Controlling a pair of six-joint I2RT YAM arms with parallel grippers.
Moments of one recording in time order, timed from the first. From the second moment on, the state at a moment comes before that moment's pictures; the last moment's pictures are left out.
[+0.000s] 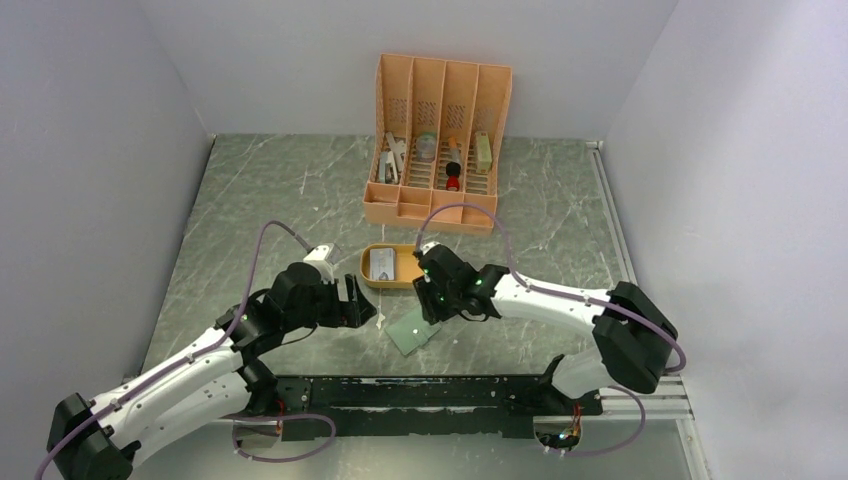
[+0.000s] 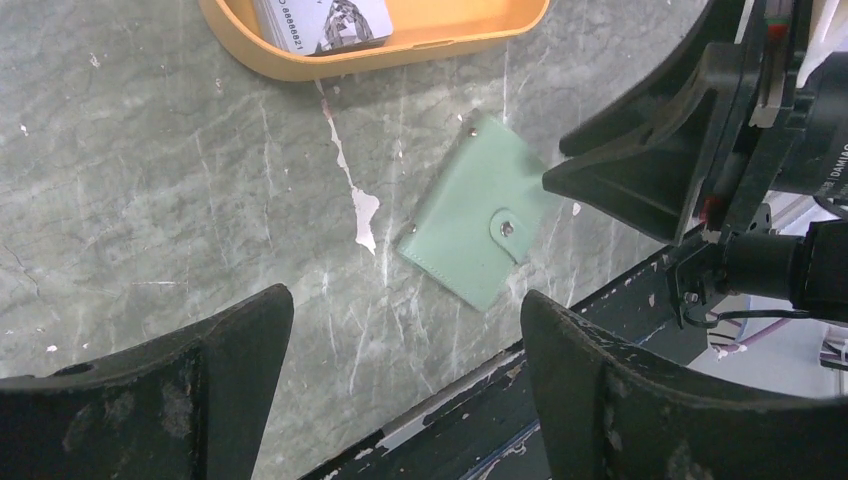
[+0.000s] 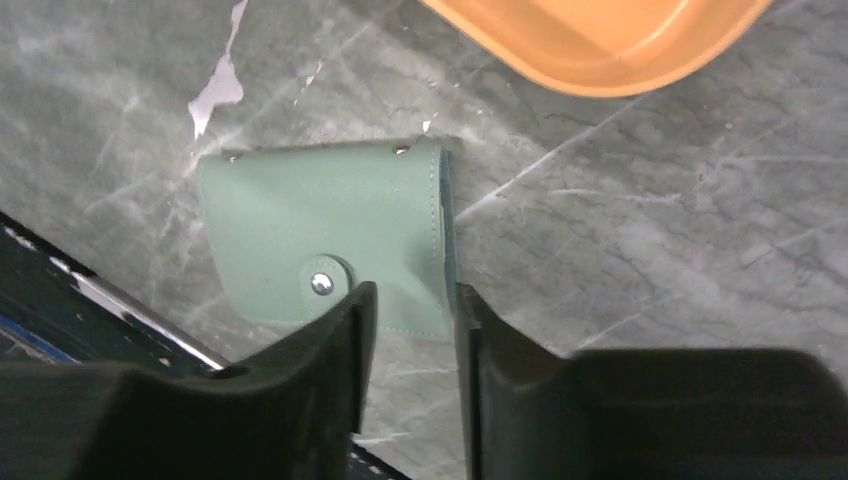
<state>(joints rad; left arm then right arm) -0.77 0.72 0.46 -0.36 0.02 -0.69 0.94 1.41 0.79 -0.39 0.02 0.41</state>
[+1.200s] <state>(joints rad) -0.86 0.80 0.39 -0.23 0.08 -0.73 1.02 1.27 0.43 0.00 0.08 1.07</state>
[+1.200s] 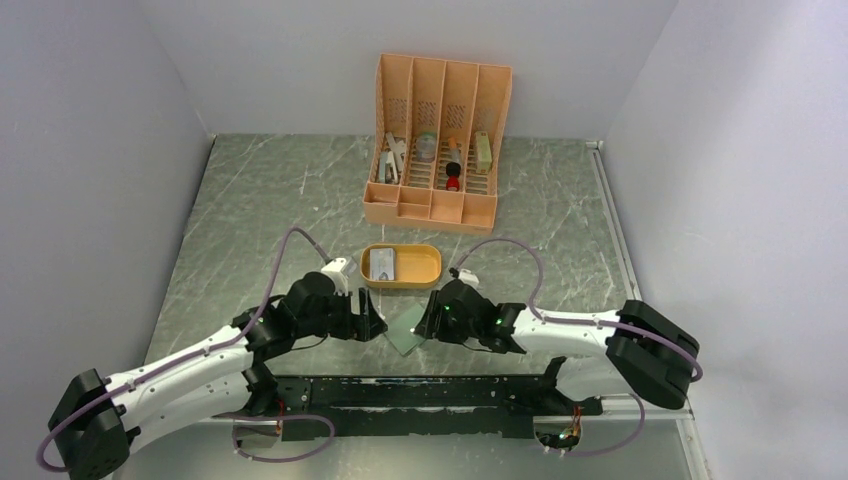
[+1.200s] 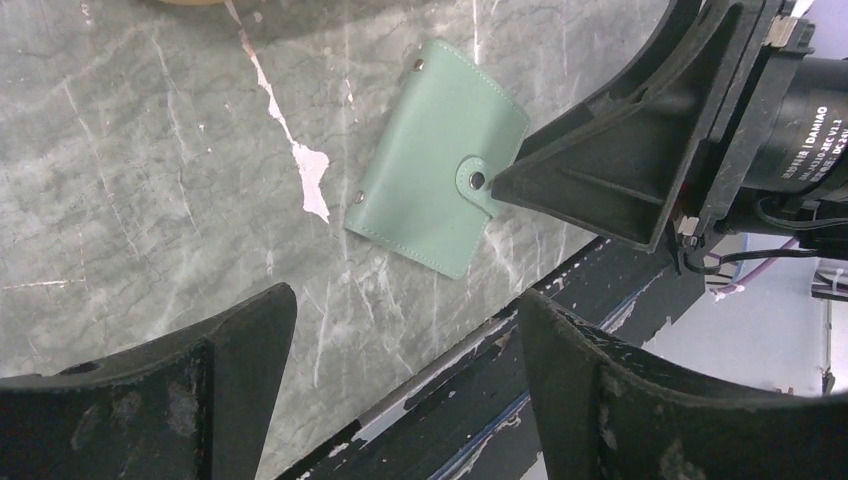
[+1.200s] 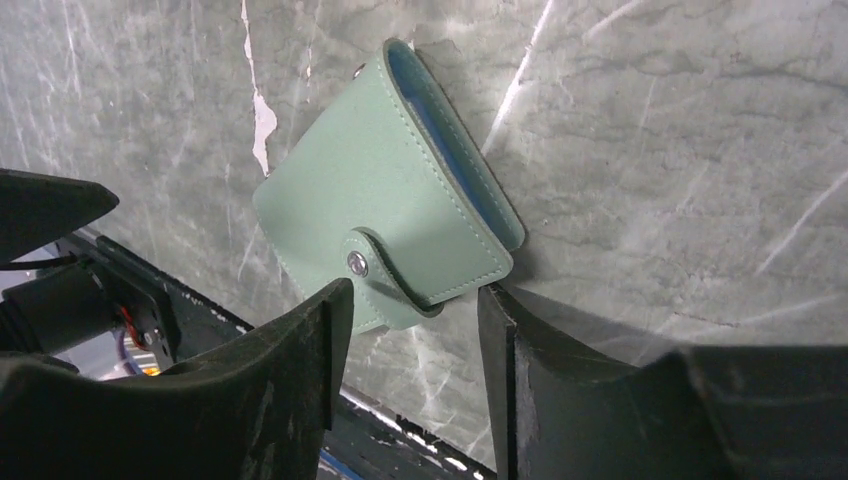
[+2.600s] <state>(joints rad) -0.97 1.06 0.31 0.03 0.00 -0.84 0.99 1.30 0.51 -0.04 0.05 0.76</state>
